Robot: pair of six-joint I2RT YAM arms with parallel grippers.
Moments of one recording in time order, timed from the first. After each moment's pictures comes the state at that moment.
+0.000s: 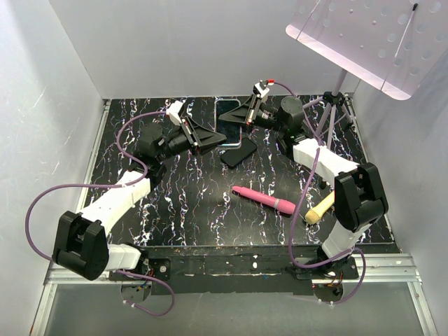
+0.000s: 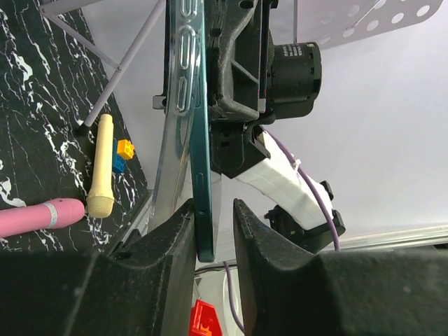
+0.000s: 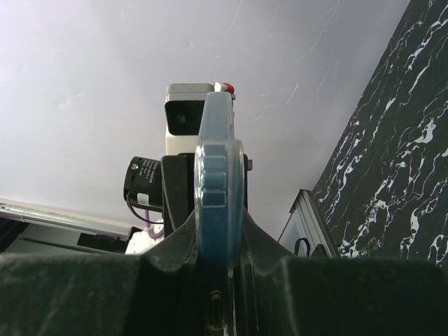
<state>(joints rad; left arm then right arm) -0.40 1.29 0.89 0.49 0.68 -1.34 0.48 1.70 1.23 0.65 -0.83 1.46</state>
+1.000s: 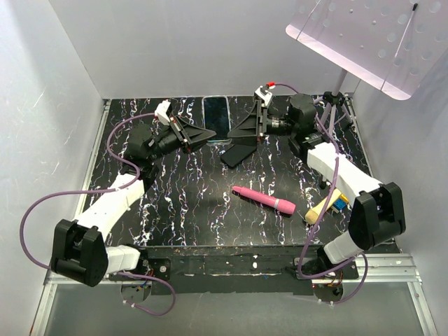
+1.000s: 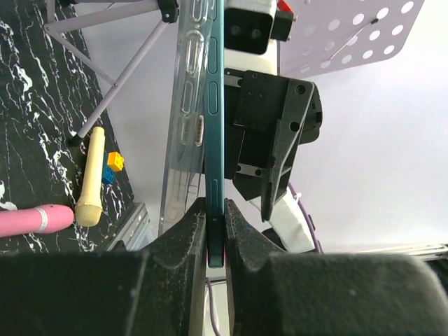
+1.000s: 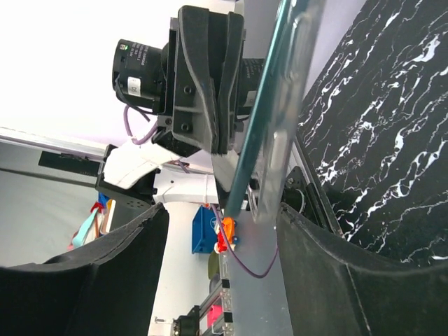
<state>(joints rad) -0.32 1.26 0.86 0.54 0.71 -1.43 0.46 1.54 1.24 0.29 -1.06 1.17</state>
